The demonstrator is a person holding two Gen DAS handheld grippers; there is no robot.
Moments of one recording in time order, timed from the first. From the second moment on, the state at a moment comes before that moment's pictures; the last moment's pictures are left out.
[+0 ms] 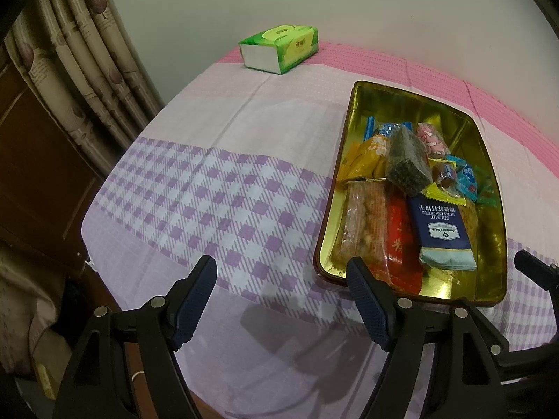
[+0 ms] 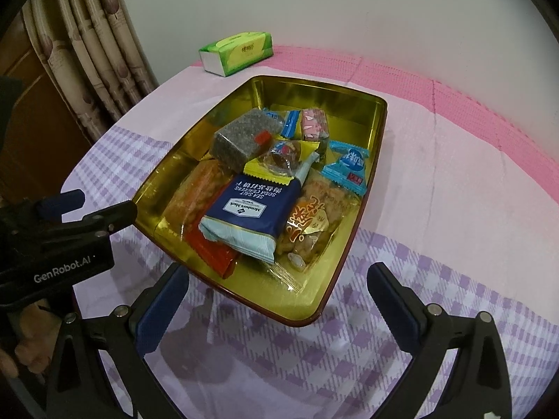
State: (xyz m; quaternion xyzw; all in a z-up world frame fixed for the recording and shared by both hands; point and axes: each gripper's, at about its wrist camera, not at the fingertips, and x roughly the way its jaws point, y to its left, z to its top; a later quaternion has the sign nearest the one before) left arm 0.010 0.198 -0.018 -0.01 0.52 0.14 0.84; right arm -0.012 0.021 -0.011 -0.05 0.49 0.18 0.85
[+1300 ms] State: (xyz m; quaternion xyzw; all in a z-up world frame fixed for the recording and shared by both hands) left arm 0.011 0.203 -0.013 -0.01 0.51 0.14 0.85; right arm -0.014 0.026 -0.021 -0.06 0.50 0.18 0.84
